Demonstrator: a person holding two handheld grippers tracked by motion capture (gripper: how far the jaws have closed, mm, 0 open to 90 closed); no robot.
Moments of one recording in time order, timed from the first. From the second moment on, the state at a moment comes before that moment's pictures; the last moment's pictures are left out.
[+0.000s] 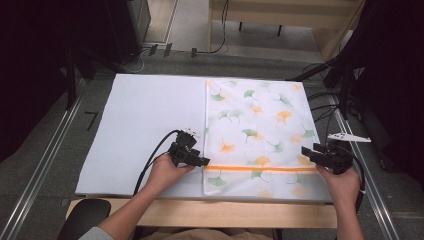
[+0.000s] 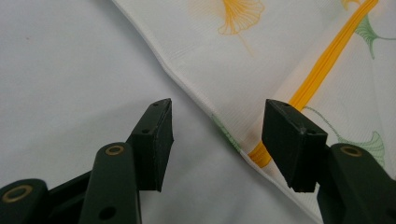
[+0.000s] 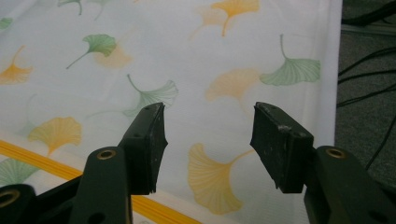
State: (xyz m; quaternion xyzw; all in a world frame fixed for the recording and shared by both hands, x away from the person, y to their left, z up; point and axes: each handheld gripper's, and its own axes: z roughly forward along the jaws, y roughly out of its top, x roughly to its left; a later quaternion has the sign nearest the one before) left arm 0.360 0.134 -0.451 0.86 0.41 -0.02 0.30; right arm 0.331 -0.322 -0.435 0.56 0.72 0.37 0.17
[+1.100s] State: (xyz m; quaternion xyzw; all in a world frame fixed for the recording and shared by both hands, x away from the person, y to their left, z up) left arm 0.360 0.122 -0.454 0.85 0.42 -0.04 0.31; right arm 0.356 -0.344 -0.476 0.60 0.73 0.31 0.16
